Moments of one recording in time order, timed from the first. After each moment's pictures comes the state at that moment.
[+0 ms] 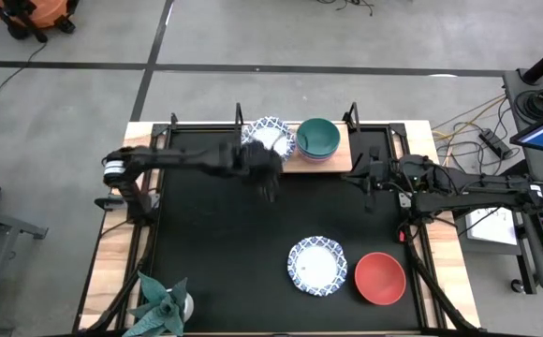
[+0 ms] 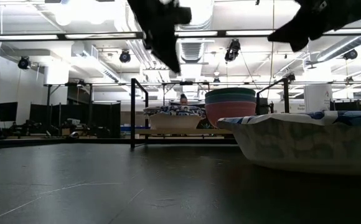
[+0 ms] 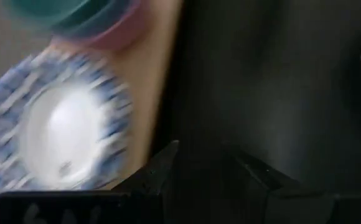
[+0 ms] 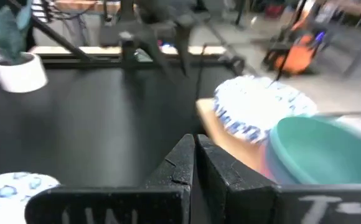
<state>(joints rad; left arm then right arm) 0.06 1.75 1.55 -0.82 -0.28 -0.02 -0.11 0.60 0.52 -0.17 0.04 -0.05</state>
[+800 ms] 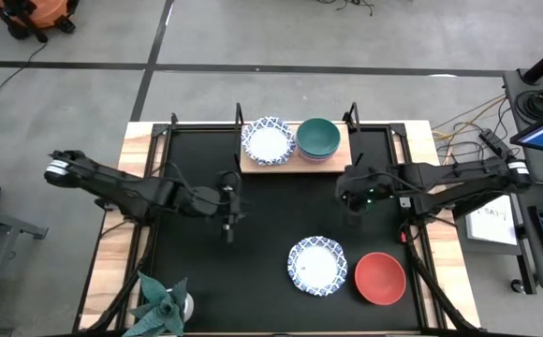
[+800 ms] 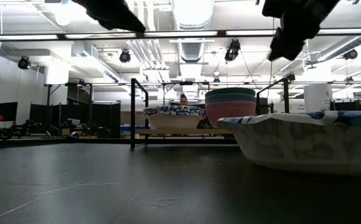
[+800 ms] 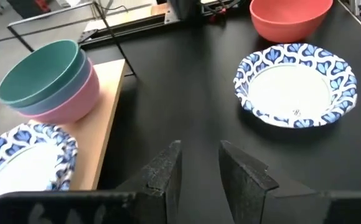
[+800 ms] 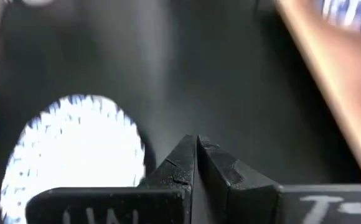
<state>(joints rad) -0.23 1.21 0.91 -0.26 -0.33 0.06 0.05 1.06 0.85 -0.59 0.00 0.24</state>
